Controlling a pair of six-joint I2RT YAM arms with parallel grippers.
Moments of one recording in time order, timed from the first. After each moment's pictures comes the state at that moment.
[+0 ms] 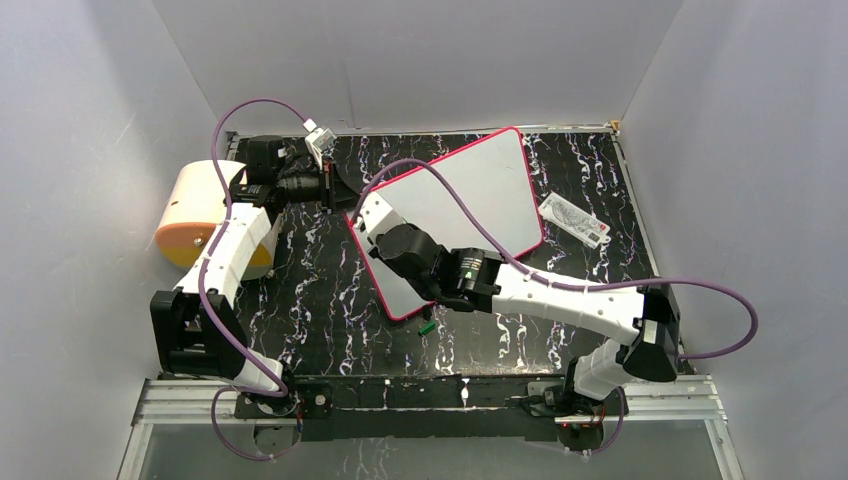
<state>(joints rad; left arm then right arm) -0.09 1.46 1.22 -0.41 1.07 -0.01 1.29 1.51 1.39 -0.40 0.62 -0.05</state>
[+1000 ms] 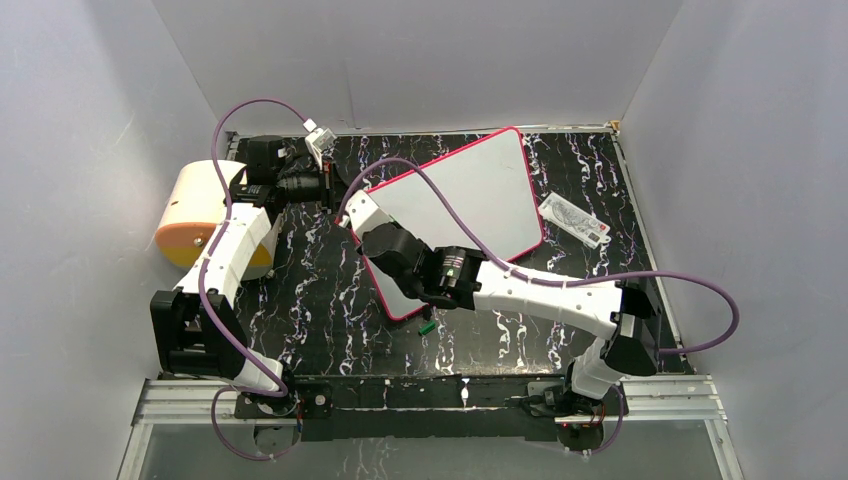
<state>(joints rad) -0.09 1.46 1.22 -0.40 1.07 -0.01 1.29 1.59 1.46 -0.37 0.67 -0.07</state>
